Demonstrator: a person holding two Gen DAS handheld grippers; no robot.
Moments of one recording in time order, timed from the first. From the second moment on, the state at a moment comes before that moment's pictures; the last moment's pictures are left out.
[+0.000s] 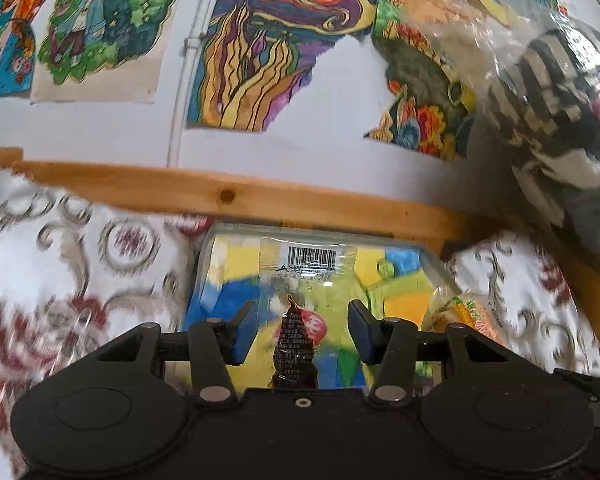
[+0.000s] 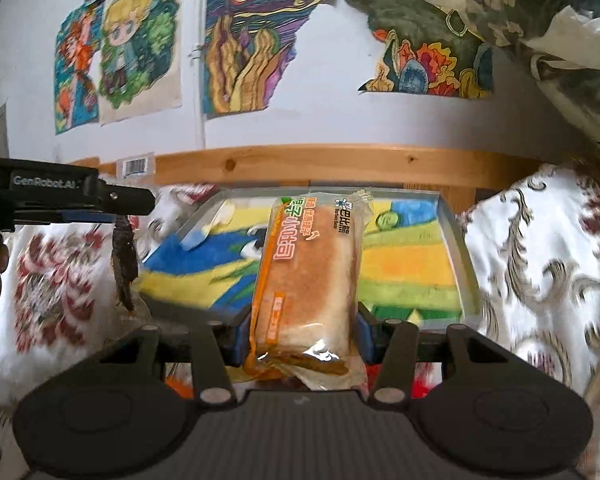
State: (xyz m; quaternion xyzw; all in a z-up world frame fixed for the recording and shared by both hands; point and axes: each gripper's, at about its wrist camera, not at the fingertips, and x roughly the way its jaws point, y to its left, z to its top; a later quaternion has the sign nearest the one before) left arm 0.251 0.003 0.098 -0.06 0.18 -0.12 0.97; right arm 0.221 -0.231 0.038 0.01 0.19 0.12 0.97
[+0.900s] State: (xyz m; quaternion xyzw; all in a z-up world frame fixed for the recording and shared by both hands) left arm 0.349 -0.022 0.060 -0.06 0.21 -0.09 0.97; right arm 0.330 -0.225 0.016 0.02 0.22 0.11 0.97
